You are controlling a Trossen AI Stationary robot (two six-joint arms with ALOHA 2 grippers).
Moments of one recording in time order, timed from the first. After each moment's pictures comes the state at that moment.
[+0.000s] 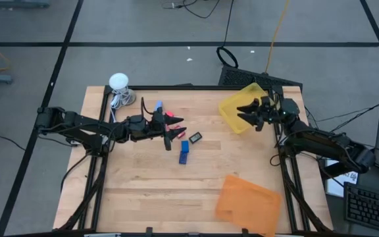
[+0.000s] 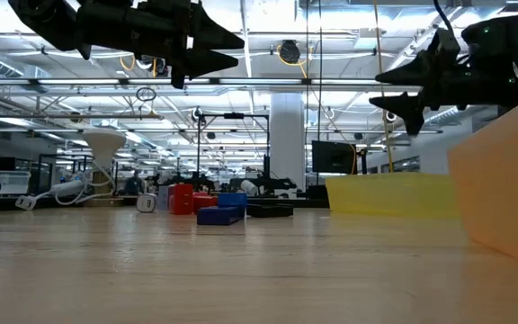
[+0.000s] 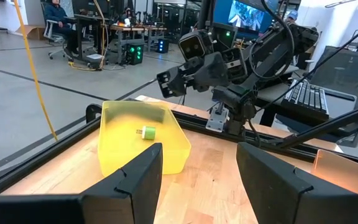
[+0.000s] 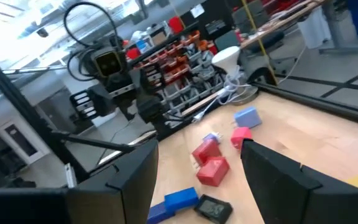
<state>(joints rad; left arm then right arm) 0.02 1.32 0.60 0.71 -0.21 -0.16 -0.81 0.79 0.14 0.75 -0.71 0.55</state>
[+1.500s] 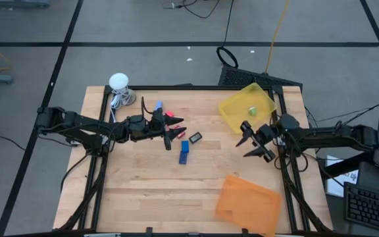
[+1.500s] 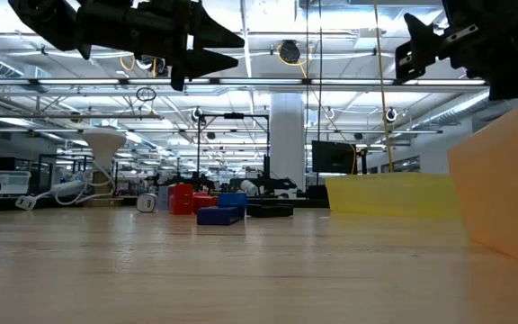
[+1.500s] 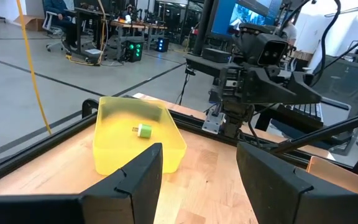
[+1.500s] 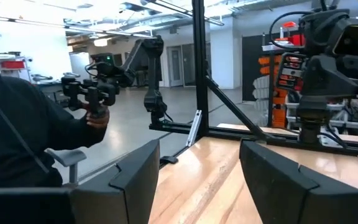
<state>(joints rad) 0.02 1.32 0.60 0.71 -0.21 -0.22 -0.25 0.79 0.13 0.91 -0.81 0.22</state>
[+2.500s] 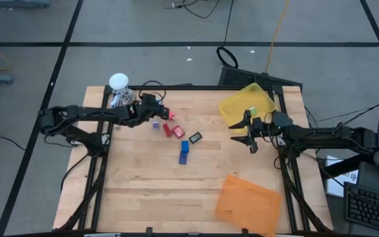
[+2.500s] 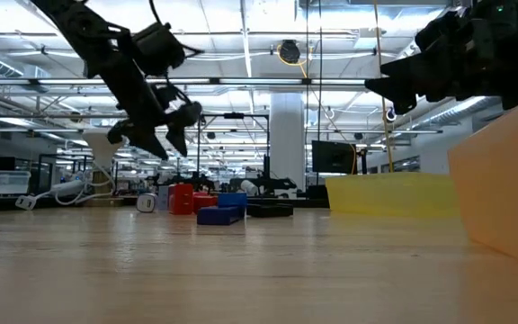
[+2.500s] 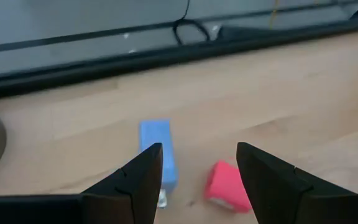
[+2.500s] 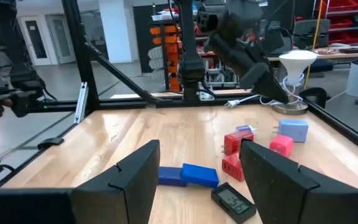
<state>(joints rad) 0.37 1.39 0.70 -0.11 -0.53 -0.69 -0.32 0.79 0.13 0.69 -0.42 0.07</state>
